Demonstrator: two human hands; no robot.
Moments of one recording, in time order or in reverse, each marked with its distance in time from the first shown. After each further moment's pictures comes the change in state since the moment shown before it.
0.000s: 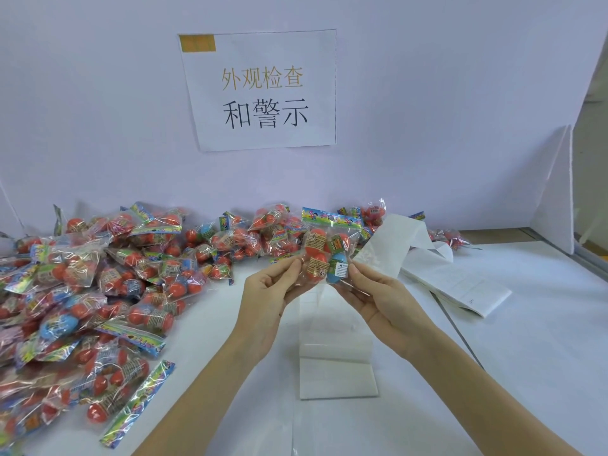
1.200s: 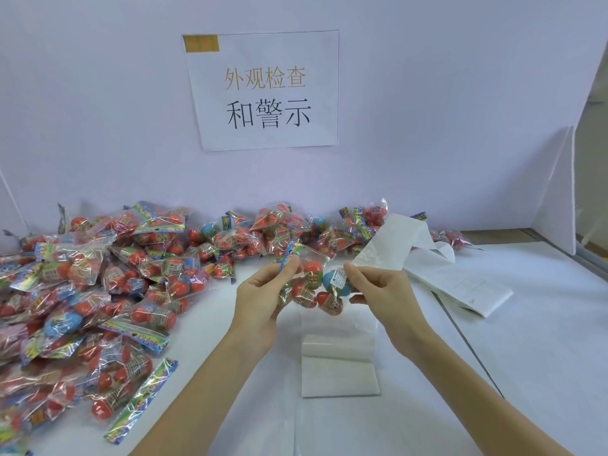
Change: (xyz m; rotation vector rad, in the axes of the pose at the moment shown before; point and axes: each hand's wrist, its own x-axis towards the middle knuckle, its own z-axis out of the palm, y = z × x) left_hand 0.000 0.005 -0.004 0.011 0.275 -0.193; right_hand -0.006 -0.002 0.006 -0.636 0.159 -0.205
